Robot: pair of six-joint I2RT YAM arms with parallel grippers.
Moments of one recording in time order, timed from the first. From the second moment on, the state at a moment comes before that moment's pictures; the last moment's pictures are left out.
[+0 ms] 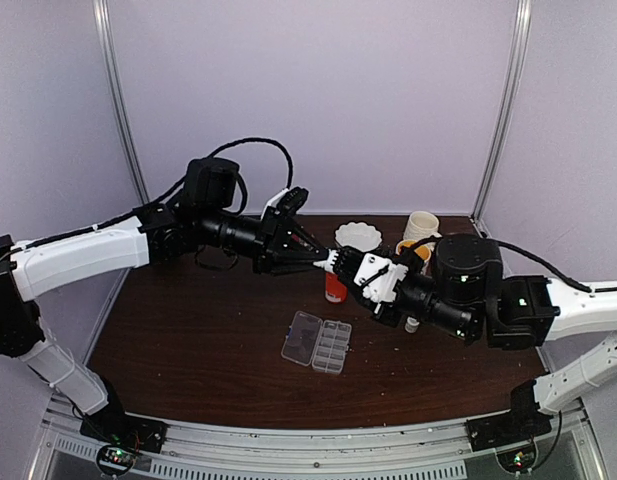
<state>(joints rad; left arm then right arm) -0.86 1.51 1.33 -0.18 0.88 -0.91 1.30 1.15 0.97 -0.03 0.44 -0.56</state>
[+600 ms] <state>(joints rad) -0.85 1.53 1.07 0.48 0.86 -1.59 1.35 1.15 0.79 0.32 0.61 -0.82</state>
